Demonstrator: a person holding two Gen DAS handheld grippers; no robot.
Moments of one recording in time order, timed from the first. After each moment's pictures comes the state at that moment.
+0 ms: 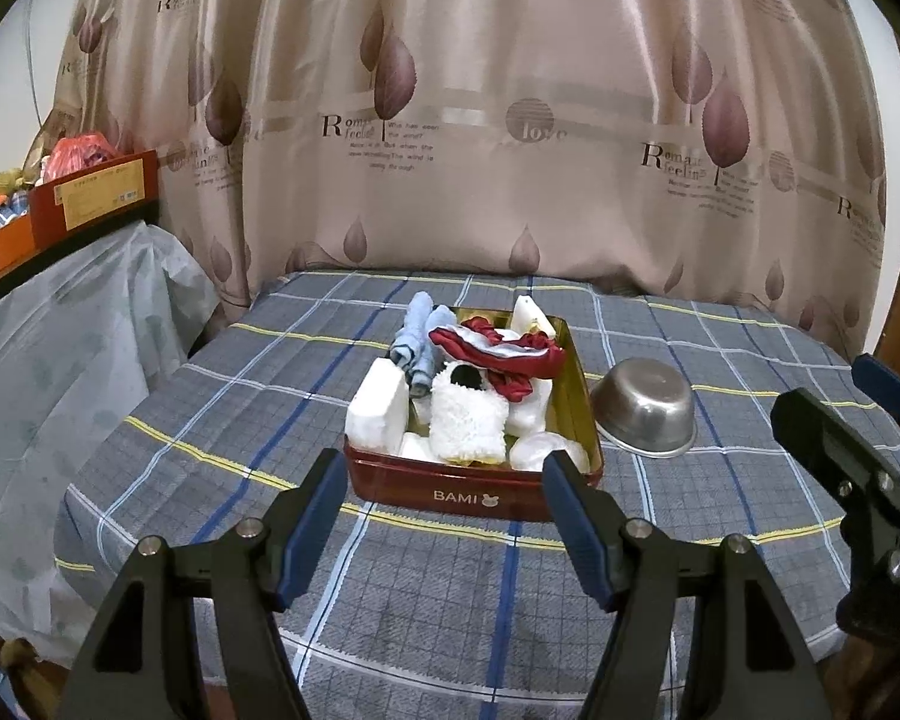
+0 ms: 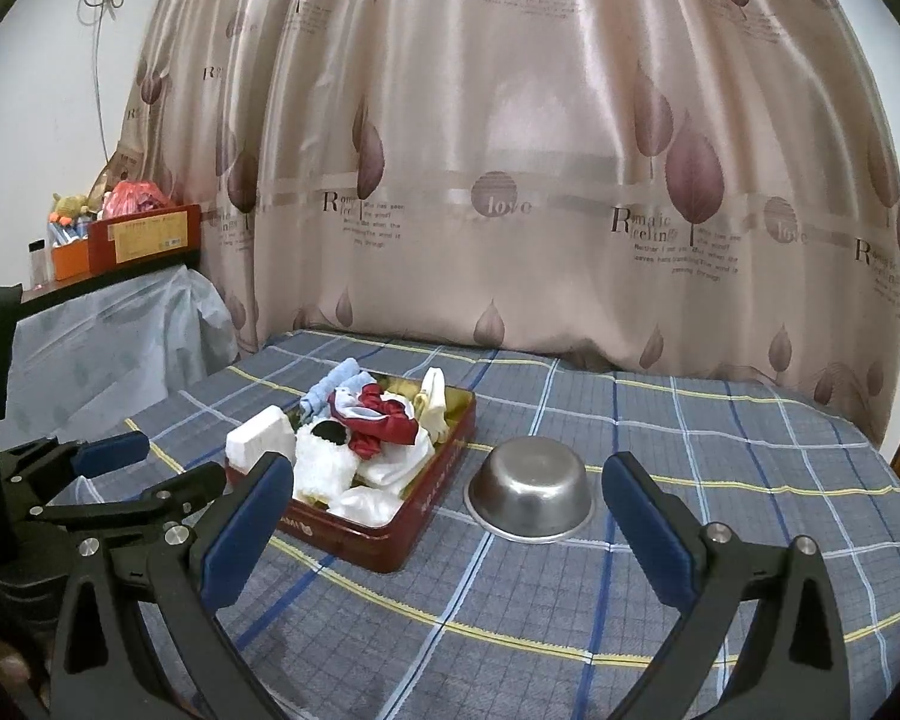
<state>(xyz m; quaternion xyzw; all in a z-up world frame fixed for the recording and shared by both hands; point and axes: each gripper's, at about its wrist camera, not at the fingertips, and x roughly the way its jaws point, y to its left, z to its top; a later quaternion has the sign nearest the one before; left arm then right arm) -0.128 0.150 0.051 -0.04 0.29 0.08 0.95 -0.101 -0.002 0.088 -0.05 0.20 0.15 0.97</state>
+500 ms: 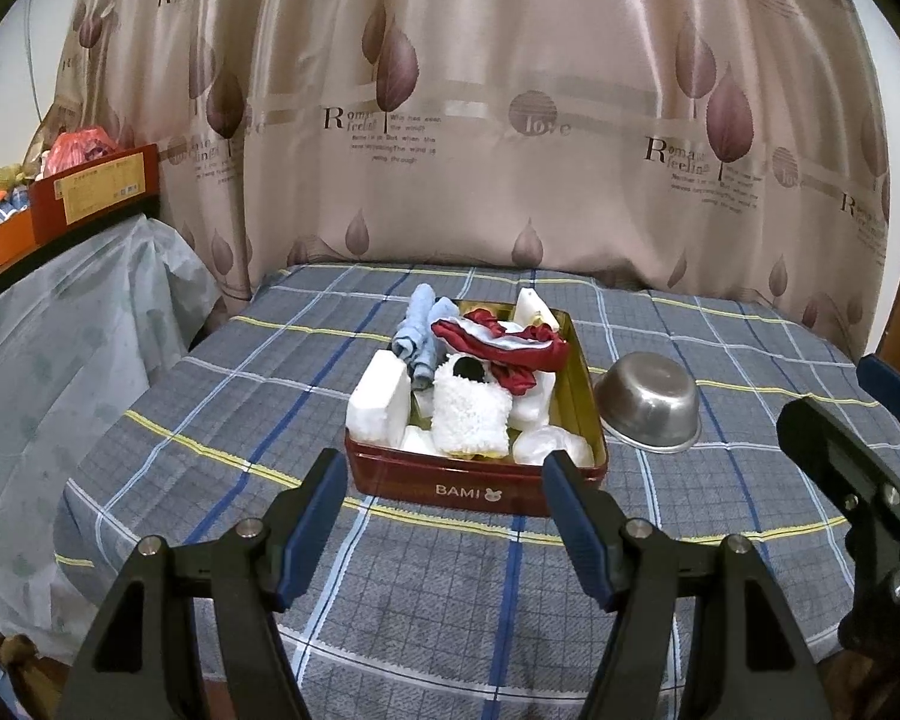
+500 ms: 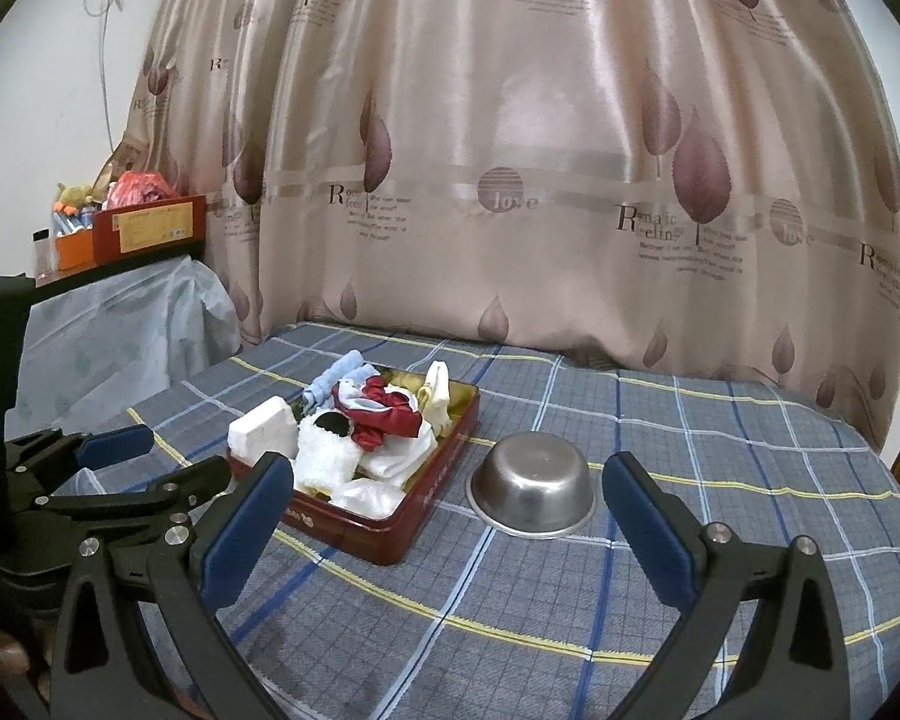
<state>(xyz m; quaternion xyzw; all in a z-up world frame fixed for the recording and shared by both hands) -0.126 0.152 0.047 -0.04 0.30 0.08 0.95 -0.103 0.000 0.082 -0.05 0.21 0.16 0.96</state>
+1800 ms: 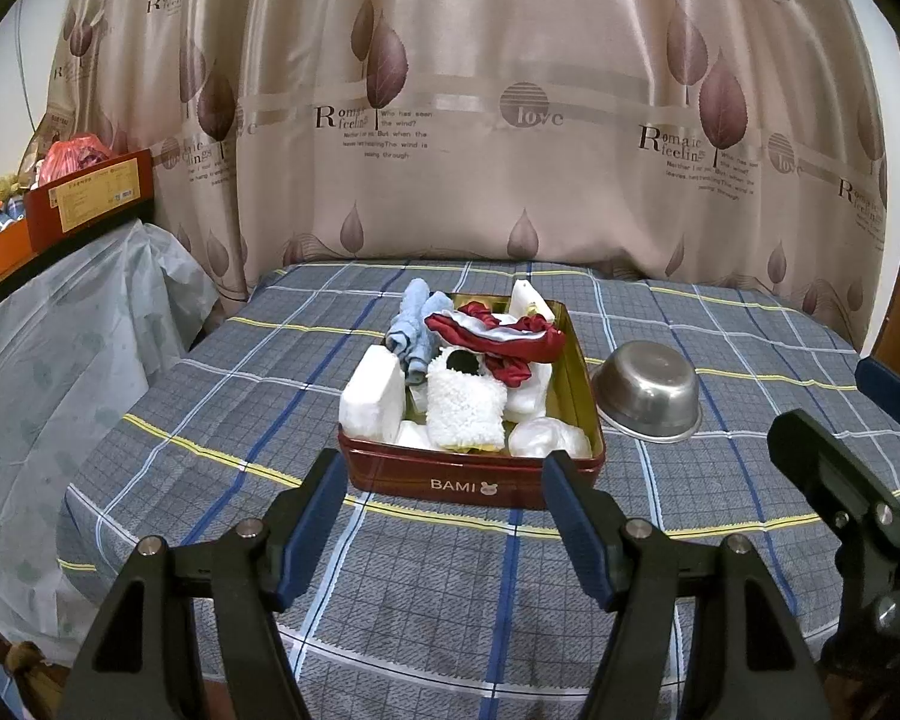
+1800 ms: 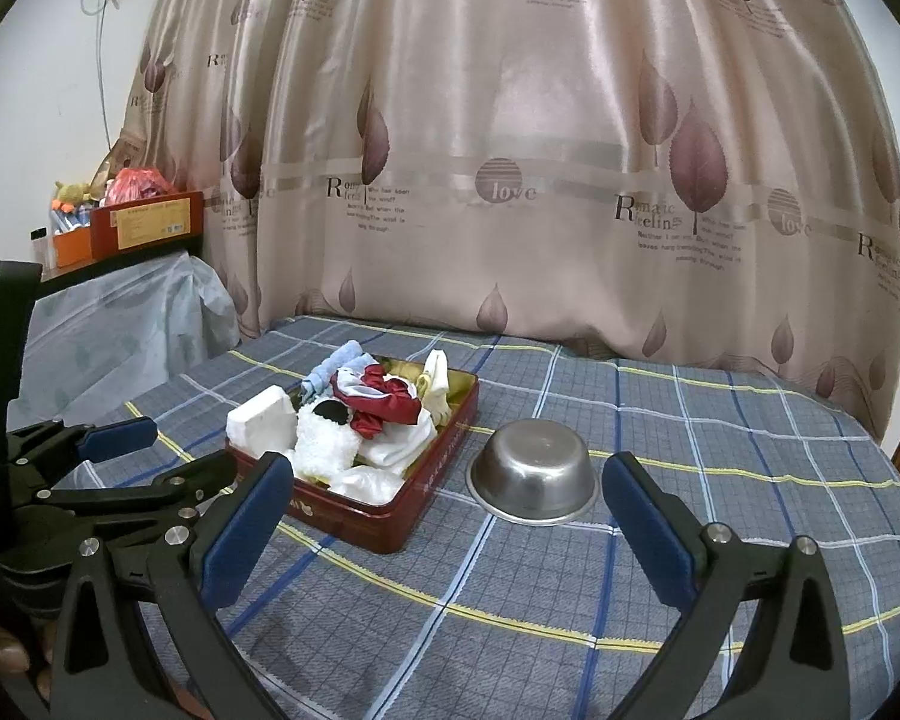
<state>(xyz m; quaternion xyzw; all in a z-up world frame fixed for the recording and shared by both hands) -0.126 0.147 0.043 -0.03 0.30 0.09 0.95 -0.106 -0.001 0.077 -0.05 0.21 0.16 0.96</state>
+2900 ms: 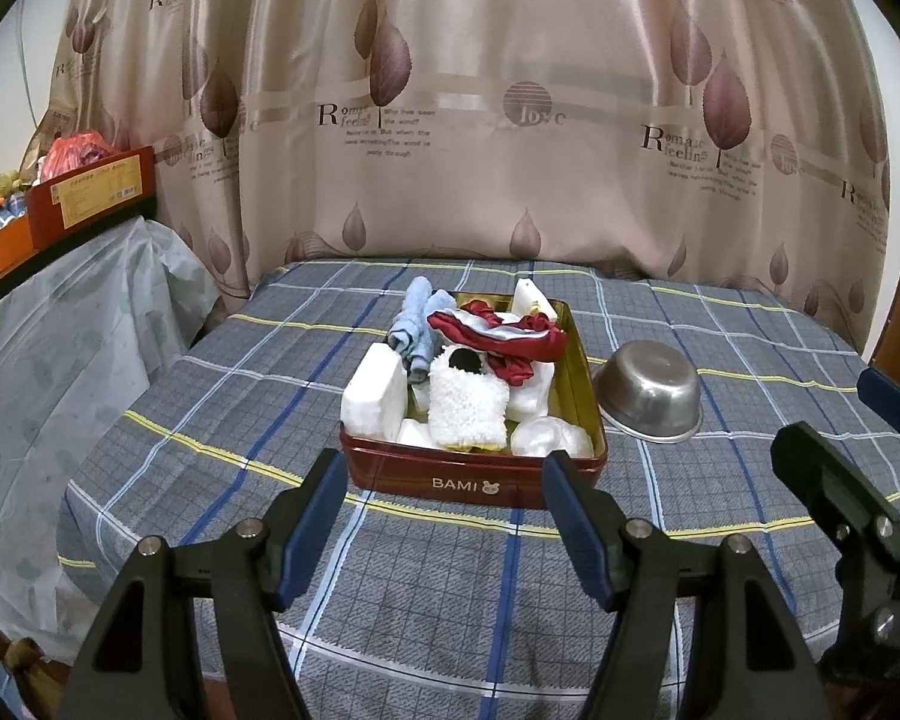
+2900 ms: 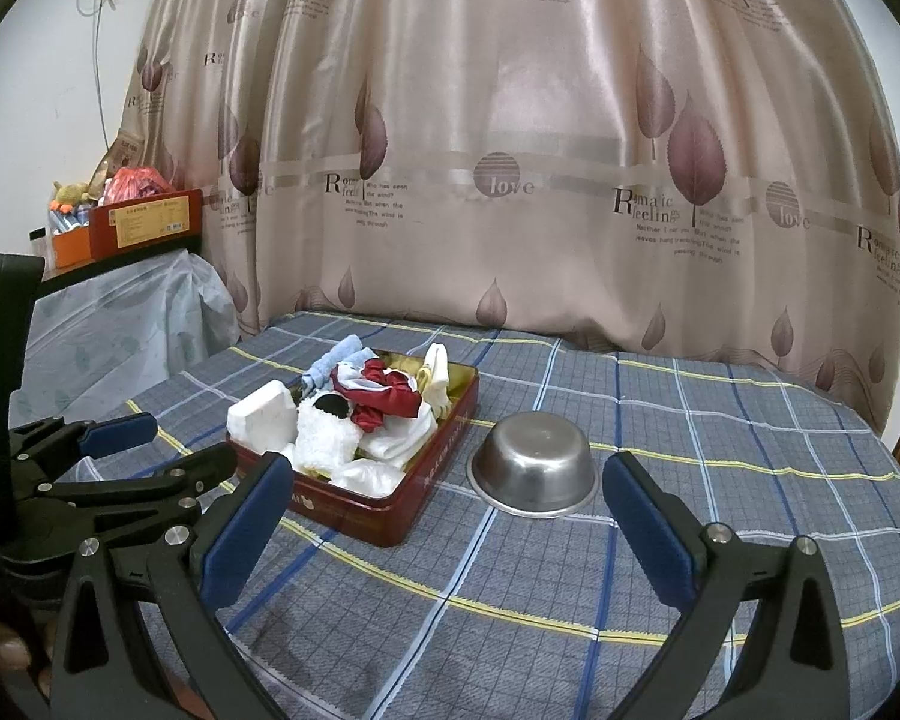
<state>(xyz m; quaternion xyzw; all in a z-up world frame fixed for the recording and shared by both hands) -0.125 0.148 0.043 -0.03 0.30 0.09 0.95 -0.108 0.000 0.073 -0.05 0.21 0.15 0.96</state>
